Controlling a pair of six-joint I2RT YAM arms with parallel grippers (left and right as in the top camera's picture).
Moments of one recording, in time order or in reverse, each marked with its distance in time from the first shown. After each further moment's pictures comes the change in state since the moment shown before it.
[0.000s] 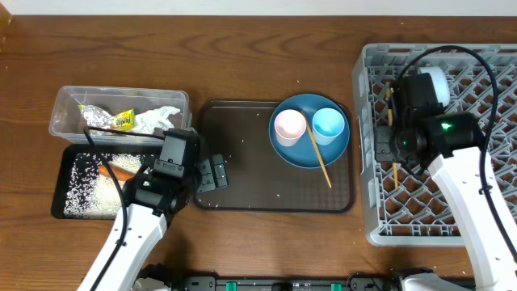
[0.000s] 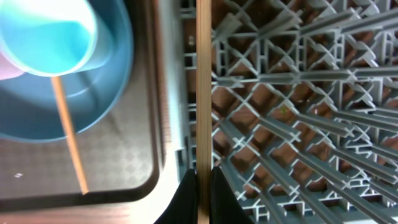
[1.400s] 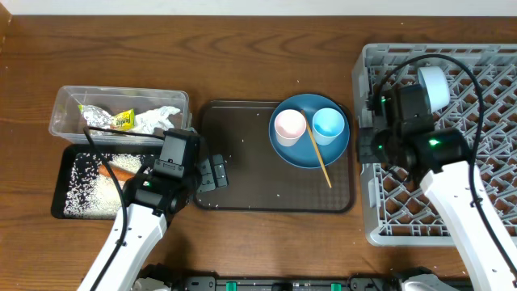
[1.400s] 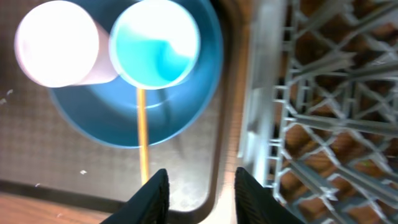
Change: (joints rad) left arm 0.000 0.000 0.000 0.000 0.000 0.000; right arm 0.084 -0.060 -0.119 0.222 -0.189 -0.024
